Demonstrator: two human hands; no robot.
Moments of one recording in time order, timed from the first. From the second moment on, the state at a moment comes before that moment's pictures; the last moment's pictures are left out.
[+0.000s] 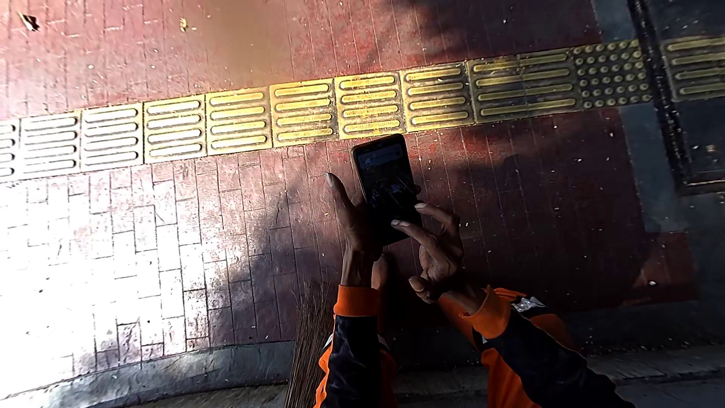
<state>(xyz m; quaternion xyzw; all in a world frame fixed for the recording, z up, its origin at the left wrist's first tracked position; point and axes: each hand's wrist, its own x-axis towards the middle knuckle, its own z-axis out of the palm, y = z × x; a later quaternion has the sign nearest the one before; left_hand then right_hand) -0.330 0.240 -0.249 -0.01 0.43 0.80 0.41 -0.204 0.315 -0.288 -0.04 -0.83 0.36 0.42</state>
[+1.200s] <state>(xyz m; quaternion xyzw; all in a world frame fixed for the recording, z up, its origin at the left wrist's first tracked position) -0.330 0.240 -0.251 0.01 0.43 0.80 0.41 -0.207 0.320 -0.287 -0.05 -0.83 0.35 0.44</state>
